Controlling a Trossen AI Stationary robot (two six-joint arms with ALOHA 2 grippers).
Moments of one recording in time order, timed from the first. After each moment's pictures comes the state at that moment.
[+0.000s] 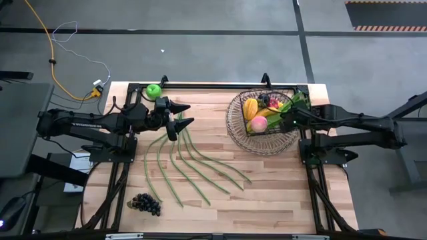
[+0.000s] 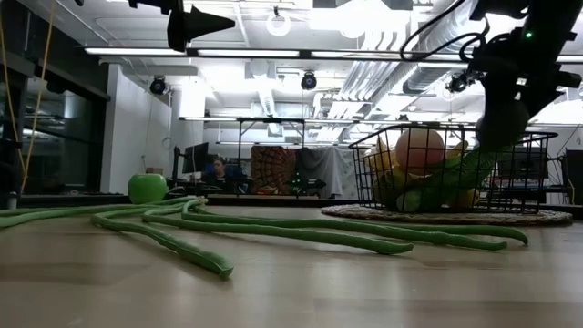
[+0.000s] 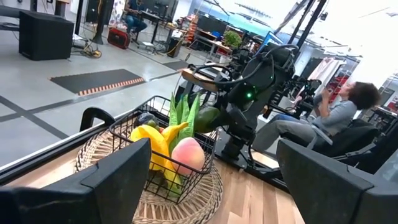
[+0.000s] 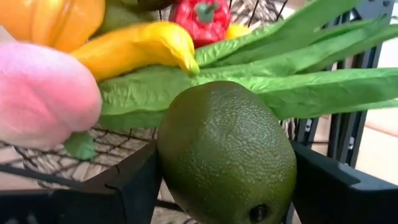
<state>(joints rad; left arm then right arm) 0.15 0.92 0.65 0.24 -0.26 -0.37 -0.22 0.80 0.79 -1.23 0.43 0.92</state>
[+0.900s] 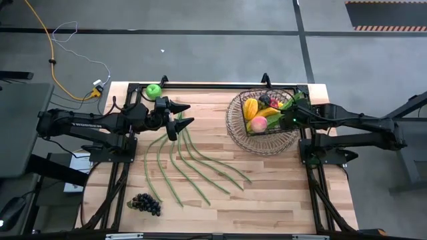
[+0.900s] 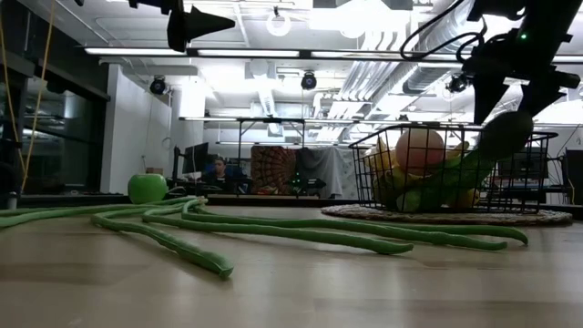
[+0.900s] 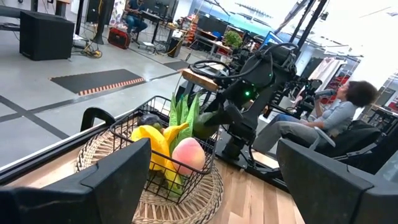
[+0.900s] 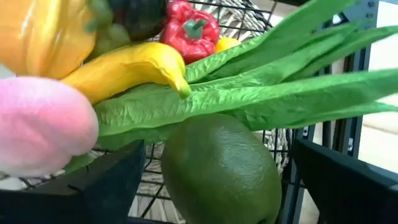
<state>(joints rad) 0.15 0.92 0.65 0.24 -0.26 -0.37 -0.25 0.81 0.79 -1.21 0.46 0.95</state>
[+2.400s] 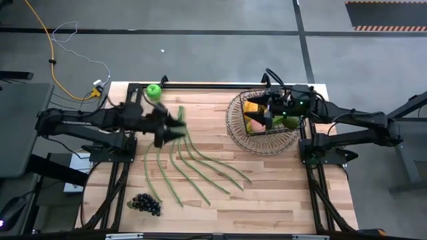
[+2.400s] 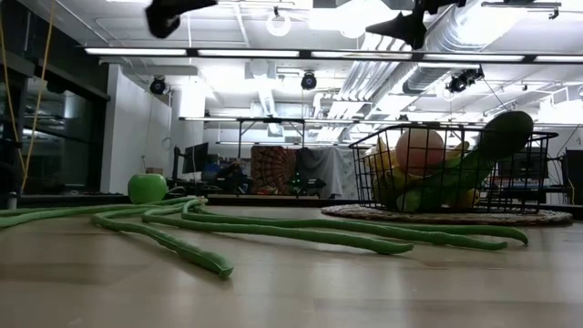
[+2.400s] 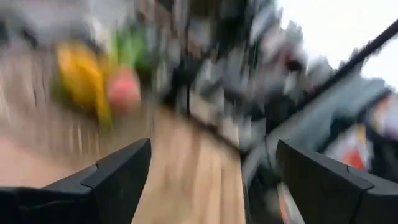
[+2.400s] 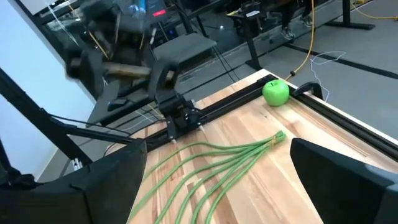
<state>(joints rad) 0.11 0.84 0.78 -0.12 0.00 -0.66 -0.26 0.95 0.87 -0.08 -0.12 0.37</state>
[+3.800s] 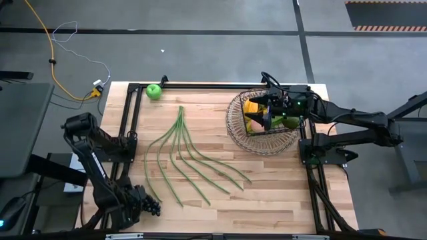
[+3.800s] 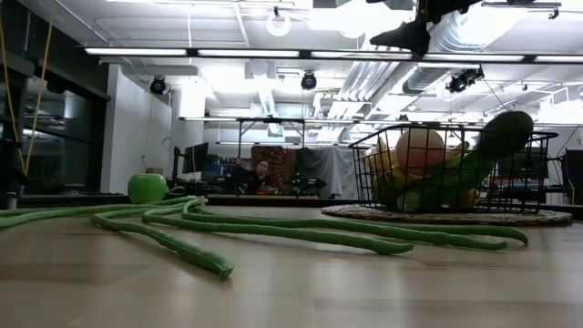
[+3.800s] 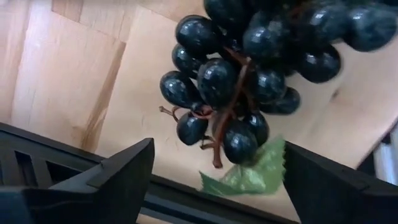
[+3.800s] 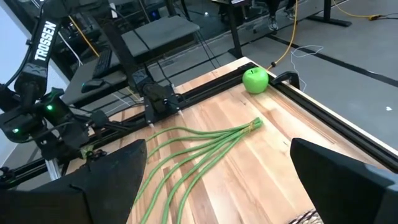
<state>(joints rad) -1.07 1.58 0.91 -0.87 0.01 -1.59 -0.27 0.95 0.87 -0.16 -0.08 0.30</state>
